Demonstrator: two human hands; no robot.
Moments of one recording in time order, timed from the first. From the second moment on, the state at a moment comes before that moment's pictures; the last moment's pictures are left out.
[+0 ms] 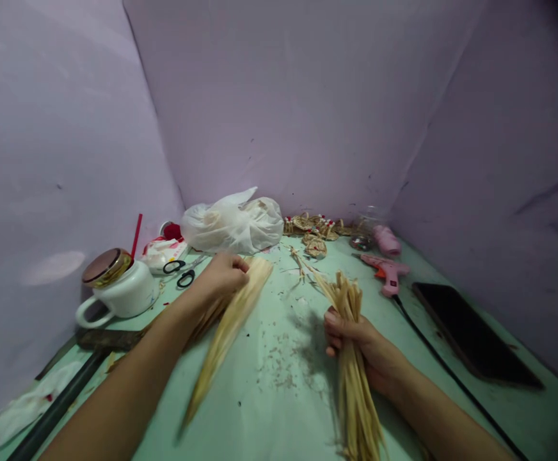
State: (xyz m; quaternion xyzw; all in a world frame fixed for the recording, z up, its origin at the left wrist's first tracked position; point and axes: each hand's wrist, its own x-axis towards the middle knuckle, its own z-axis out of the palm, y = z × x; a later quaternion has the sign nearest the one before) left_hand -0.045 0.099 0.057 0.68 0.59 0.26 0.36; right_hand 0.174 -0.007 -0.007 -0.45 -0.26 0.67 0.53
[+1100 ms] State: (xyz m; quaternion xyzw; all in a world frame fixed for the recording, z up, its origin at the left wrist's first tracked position) left_hand 0.040 0.020 0.003 0.35 0.40 0.34 0.78; right_hand 0.166 -0.006 -0.012 -0.57 -0.34 0.55 0.50
